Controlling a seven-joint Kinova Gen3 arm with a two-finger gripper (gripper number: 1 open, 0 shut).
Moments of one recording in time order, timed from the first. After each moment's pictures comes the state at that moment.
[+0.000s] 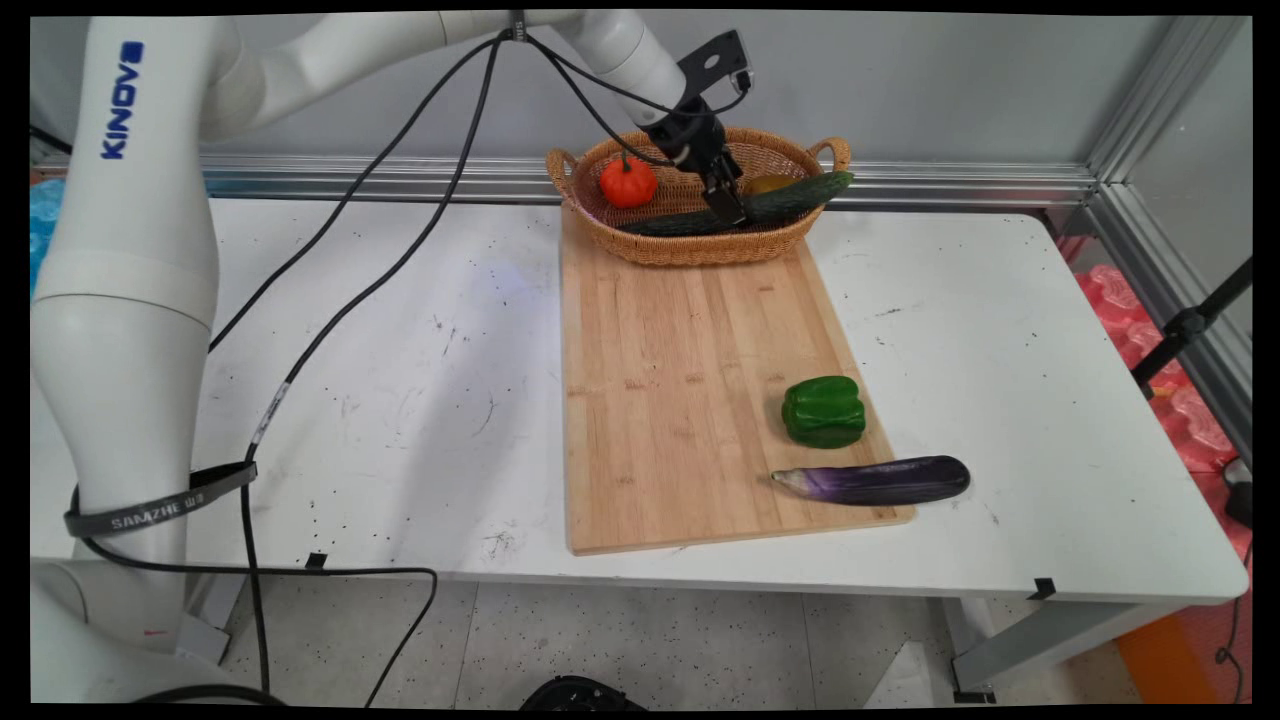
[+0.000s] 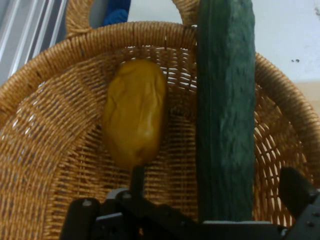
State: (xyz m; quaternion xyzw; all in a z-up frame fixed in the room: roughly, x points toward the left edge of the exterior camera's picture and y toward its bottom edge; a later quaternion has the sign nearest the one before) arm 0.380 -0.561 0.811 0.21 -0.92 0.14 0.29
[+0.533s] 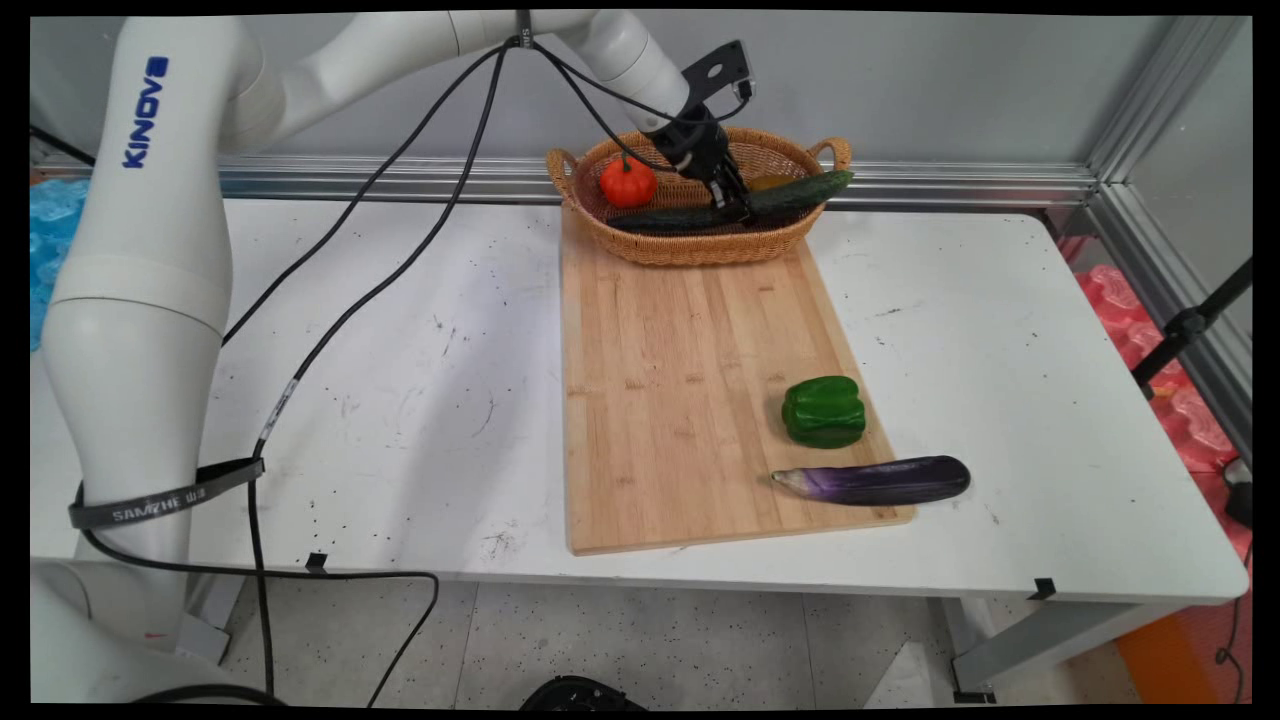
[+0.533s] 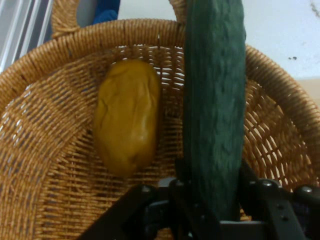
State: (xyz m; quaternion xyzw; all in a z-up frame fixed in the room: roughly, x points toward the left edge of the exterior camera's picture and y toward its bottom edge) arm 0.379 -0.571 0.800 0.20 -0.93 0.13 0.29
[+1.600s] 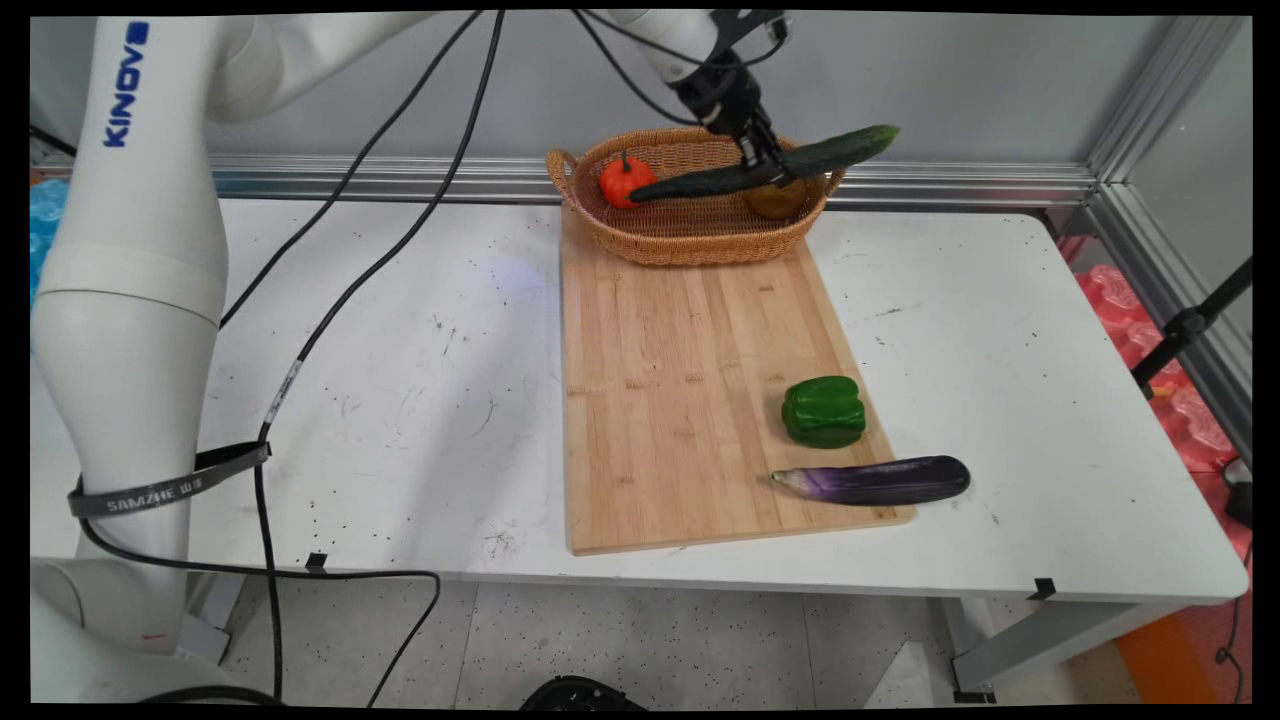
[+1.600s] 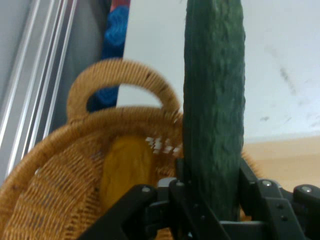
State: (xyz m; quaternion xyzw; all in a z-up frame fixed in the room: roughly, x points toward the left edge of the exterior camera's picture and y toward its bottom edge) arm 0.348 -0.559 0.870 0.18 -0.92 0.15 0.31
